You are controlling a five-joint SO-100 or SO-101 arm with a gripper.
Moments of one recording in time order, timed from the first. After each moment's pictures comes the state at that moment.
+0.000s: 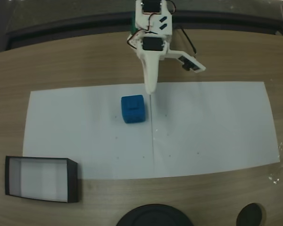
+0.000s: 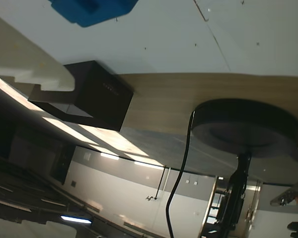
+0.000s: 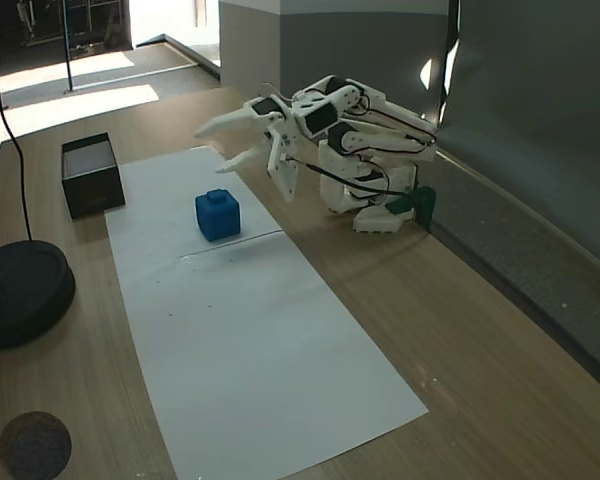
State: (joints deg) arm 6.3 197.3 166.8 47.9 -3.3
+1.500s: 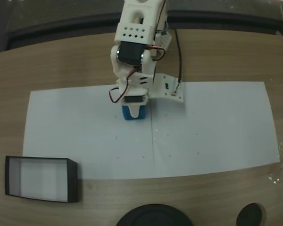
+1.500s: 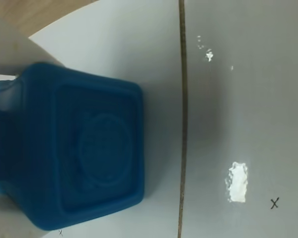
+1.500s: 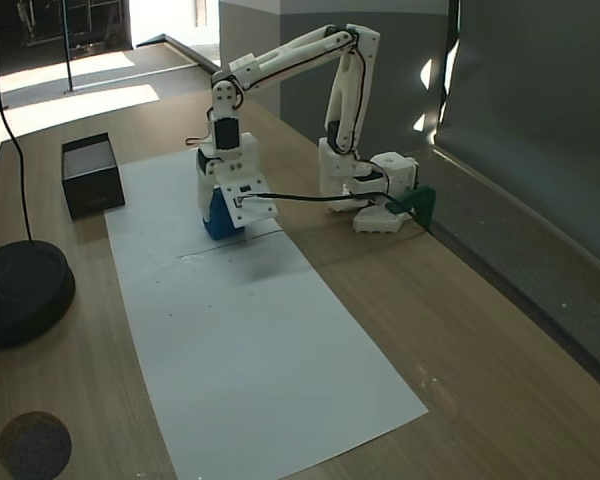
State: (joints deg) arm 15.2 101.7 120.9 66.6 -13.0
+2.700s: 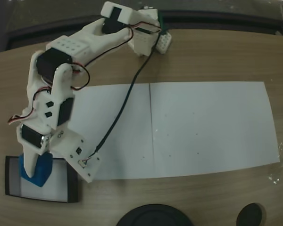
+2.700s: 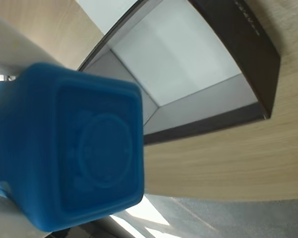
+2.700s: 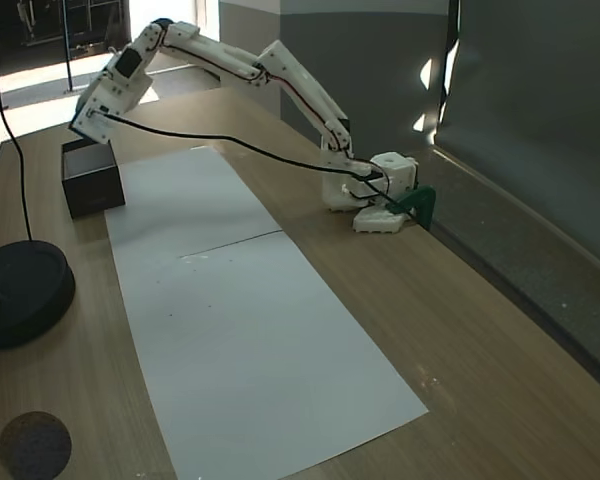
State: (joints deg) arm 33.5 49.4 20.0 71.7 -11.2
